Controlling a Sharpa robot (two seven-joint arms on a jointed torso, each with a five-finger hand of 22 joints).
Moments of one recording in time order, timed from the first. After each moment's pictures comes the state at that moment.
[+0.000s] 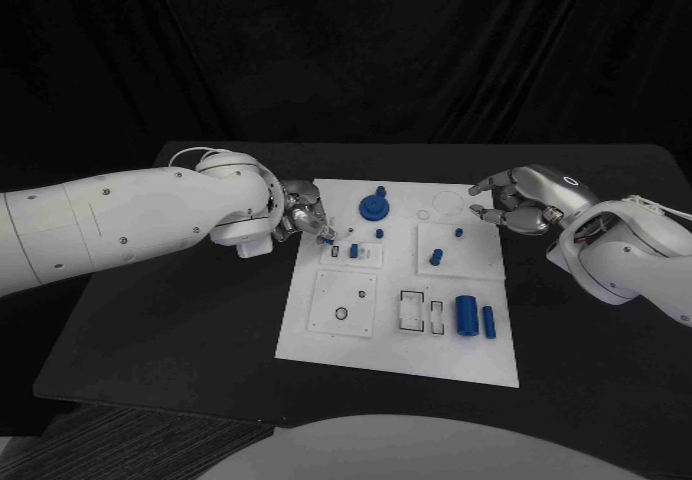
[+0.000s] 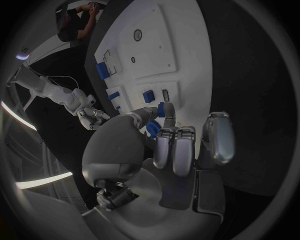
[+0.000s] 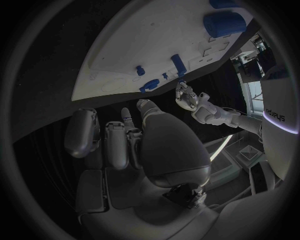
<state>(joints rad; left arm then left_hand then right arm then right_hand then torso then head) 1.40 -0.78 -0.21 1.51 -0.98 0.08 -0.47 1.08 -0.08 0.55 0.12 0.43 0.97 0.04 0.38 1.15 1.47 -0.03 1.57 1.31 1.47 -0.07 1.57 1.31 0.05 1.39 0.04 1.31 1.31 1.29 -0.96 -0.21 1.54 -1.41 -0.52 -0.01 1.38 0.03 0.04 0.22 0.55 0.79 0.12 0.17 0.09 1.46 0.01 1.57 1.31 1.46 -0.06 1.42 1.31 0.08 1.45 0.05 1.15 1.31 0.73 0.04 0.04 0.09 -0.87</state>
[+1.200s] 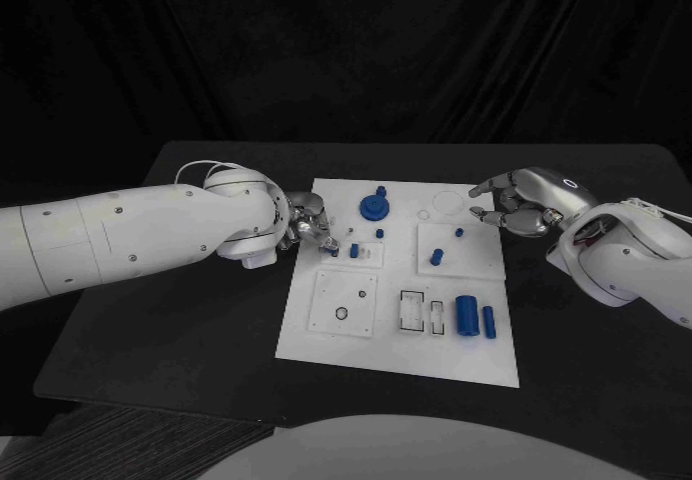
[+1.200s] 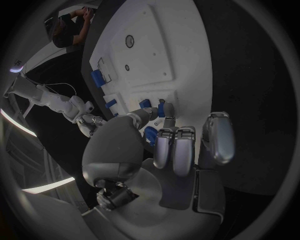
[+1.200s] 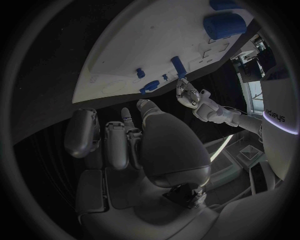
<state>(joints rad) 1.37 -0.77 -0.21 1.53 -1.04 0.05 -0.47 1.06 -0.08 0.57 0.10 0.43 0.97 0.04 0.38 1.15 1.47 -0.03 1.57 1.31 1.47 -0.07 1.57 1.31 0.05 1.39 0.04 1.31 1.31 1.28 -0.96 -0.21 1.54 -1.41 -0.52 -0.01 1.38 0.03 0.04 0.22 0.55 0.79 0.12 0.17 0.09 1.46 0.01 1.57 1.31 1.46 -0.06 1.42 1.31 0.08 1.45 0.05 1.15 1.31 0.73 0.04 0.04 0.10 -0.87</state>
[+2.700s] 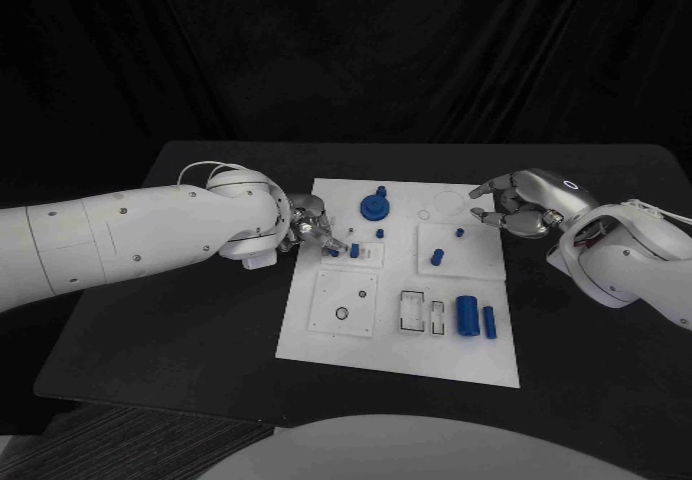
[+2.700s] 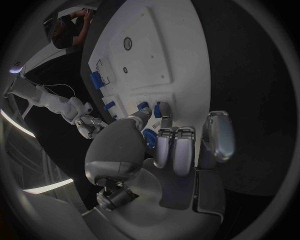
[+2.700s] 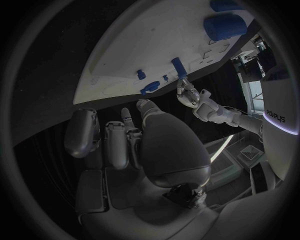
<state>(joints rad) 1.36 -0.77 -0.21 1.52 -1.05 0.07 -0.48 0.97 -0.02 0.29 0.21 0.13 0.97 0.04 0.35 1.14 1.46 -0.03 1.57 1.31 1.46 -0.07 1.57 1.31 0.05 1.39 0.05 1.29 1.31 1.28 -0.96 -0.21 1.53 -1.41 -0.52 -0.01 1.38 0.03 0.05 0.22 0.56 0.79 0.12 0.16 0.09 1.46 0.01 1.57 1.31 1.46 -0.06 1.41 1.31 0.08 1.45 0.05 1.15 1.31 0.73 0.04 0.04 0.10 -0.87</state>
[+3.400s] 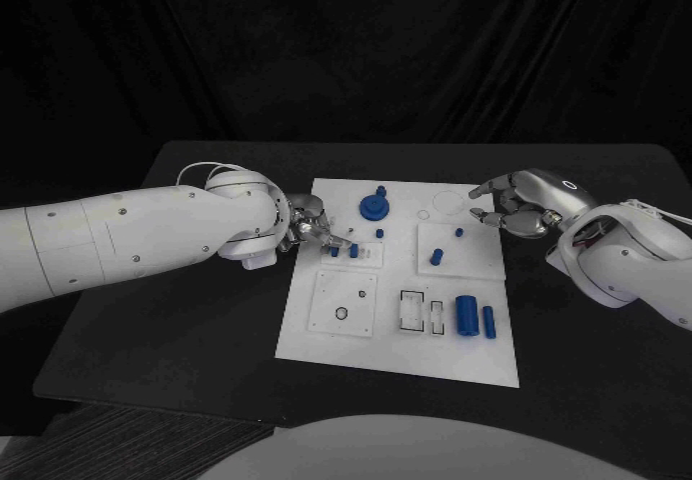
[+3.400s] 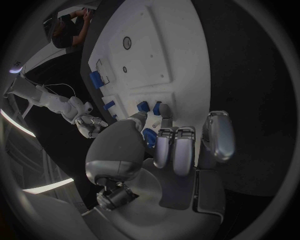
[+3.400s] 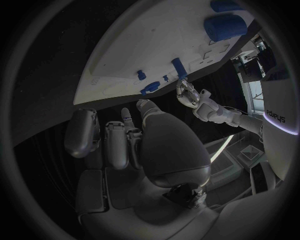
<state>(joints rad) 1.36 -0.77 -0.21 1.52 -1.05 0.06 -0.47 0.95 0.01 0.18 0.29 0.11 0.98 0.04 0.44 1.23 1.46 -0.03 1.57 1.31 1.46 -0.07 1.57 1.31 0.05 1.39 0.05 1.29 1.31 1.28 -0.96 -0.21 1.53 -1.41 -0.52 -0.01 1.38 0.03 0.05 0.22 0.56 0.79 0.12 0.16 0.09 1.46 0.01 1.57 1.31 1.46 -0.06 1.41 1.31 0.08 1.45 0.05 1.15 1.31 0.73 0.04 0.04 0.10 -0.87</state>
